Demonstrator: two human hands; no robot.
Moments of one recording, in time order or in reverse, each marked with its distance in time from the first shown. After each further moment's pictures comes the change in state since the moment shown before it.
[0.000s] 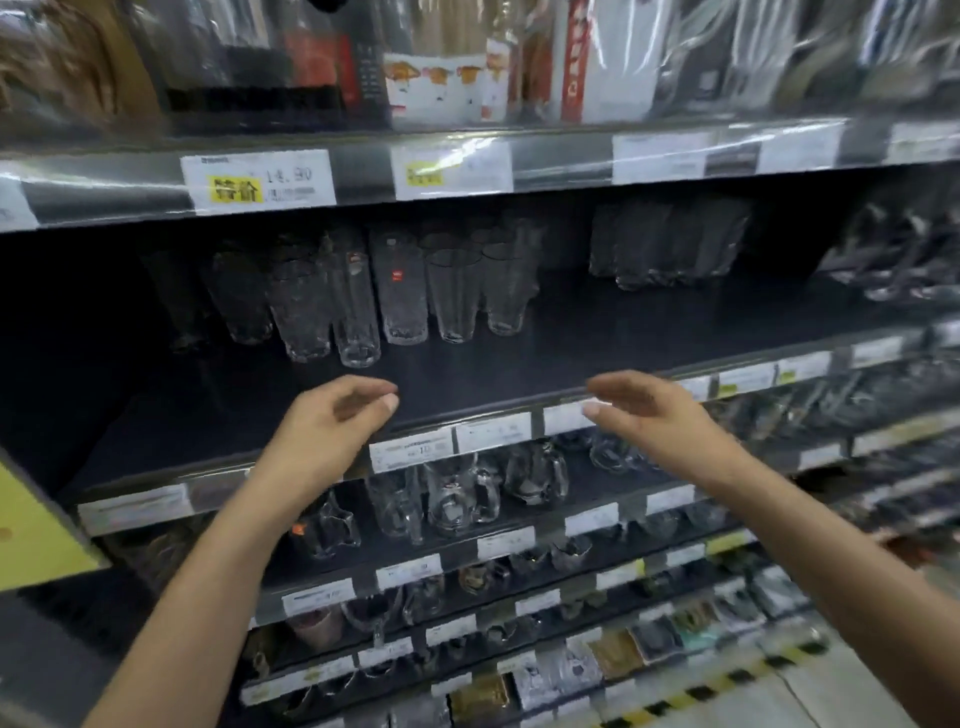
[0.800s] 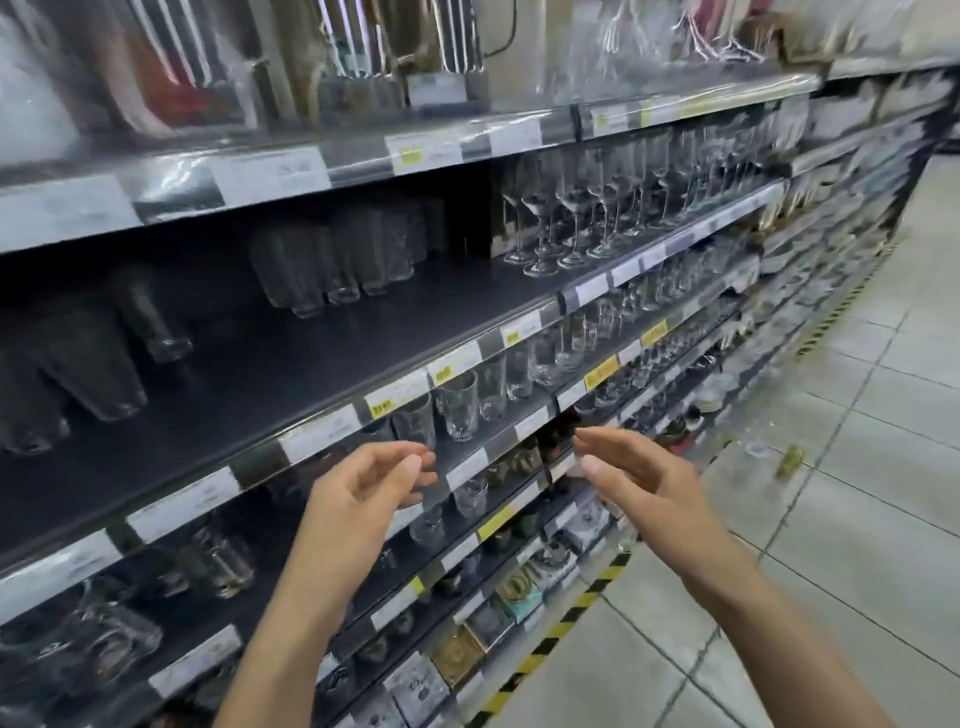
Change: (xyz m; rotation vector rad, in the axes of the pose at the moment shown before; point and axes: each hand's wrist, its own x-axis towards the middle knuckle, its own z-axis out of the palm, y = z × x) left_hand -0.063 0.161 0.360 -0.287 -0.367 0.040; right_hand -0.176 0.163 -0.258 0.258 0.474 0.137
